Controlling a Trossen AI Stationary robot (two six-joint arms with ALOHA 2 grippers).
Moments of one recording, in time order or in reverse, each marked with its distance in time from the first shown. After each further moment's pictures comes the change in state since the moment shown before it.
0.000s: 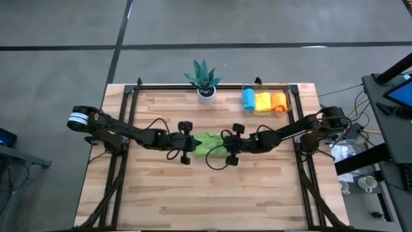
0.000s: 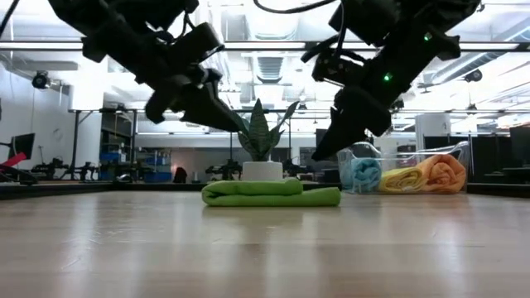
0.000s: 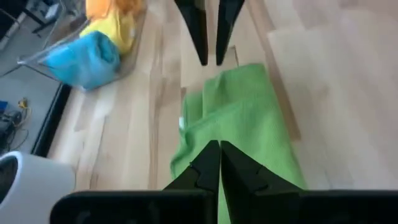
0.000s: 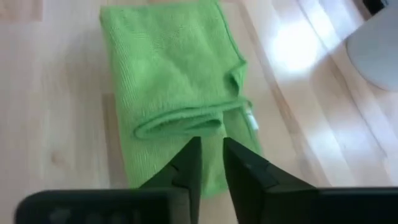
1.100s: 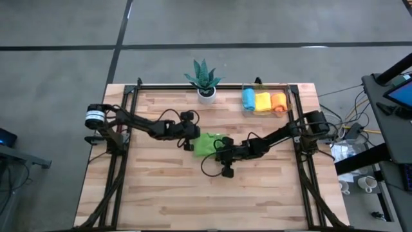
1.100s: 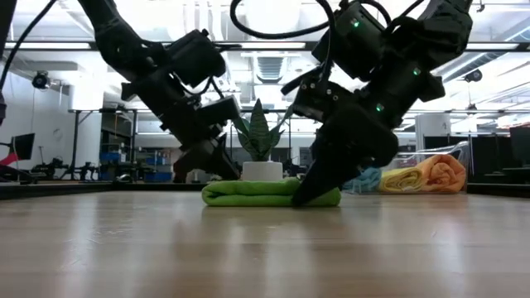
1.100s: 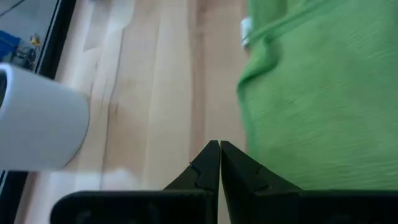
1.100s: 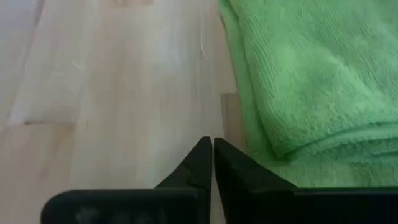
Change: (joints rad) left arm 0.208 0.187 0.031 -0.006 0.008 0.058; right arm 0.018 0.226 0.012 0.284 -0.303 0.047
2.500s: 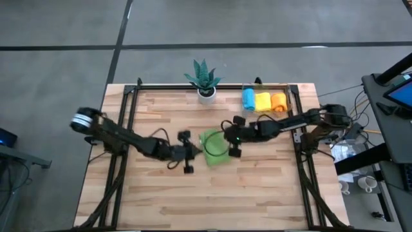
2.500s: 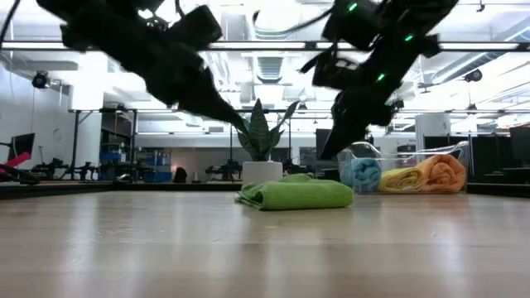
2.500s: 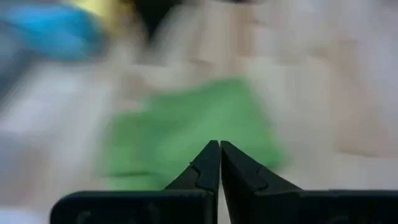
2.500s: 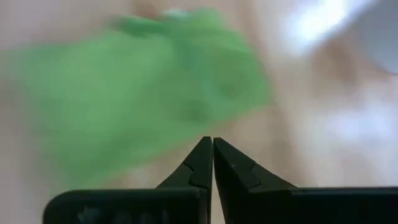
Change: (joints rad) left arm -0.349 -0.118 0.000 0.037 -0.083 -0.432; right arm -0.171 -0.251 0.049 -0.461 0.175 -0.162
